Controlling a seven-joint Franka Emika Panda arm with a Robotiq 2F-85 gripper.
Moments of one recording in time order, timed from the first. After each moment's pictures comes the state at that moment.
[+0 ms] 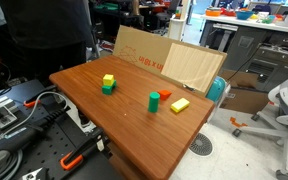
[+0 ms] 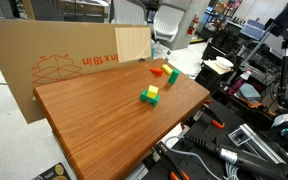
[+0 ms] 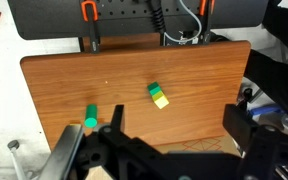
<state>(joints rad) -0.01 -0.81 -0.23 -2.80 0.03 2.14 -0.21</state>
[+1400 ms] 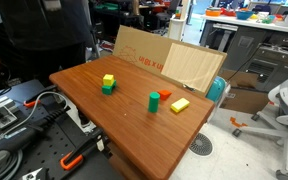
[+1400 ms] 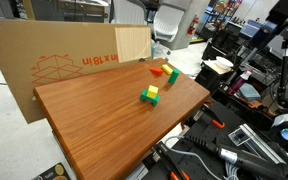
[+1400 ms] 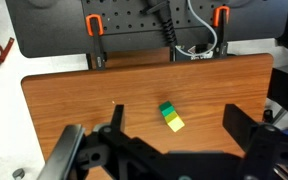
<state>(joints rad) -0.01 -0.56 -0.18 -2.75 0.03 2.21 -0.17</state>
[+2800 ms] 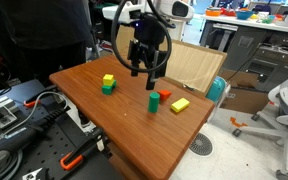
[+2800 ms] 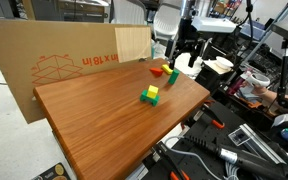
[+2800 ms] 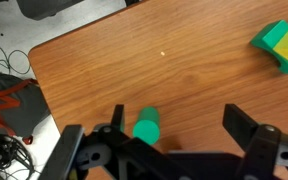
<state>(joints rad) -0.03 0.40 -0.15 -2.09 -0.05 2.28 0.18</state>
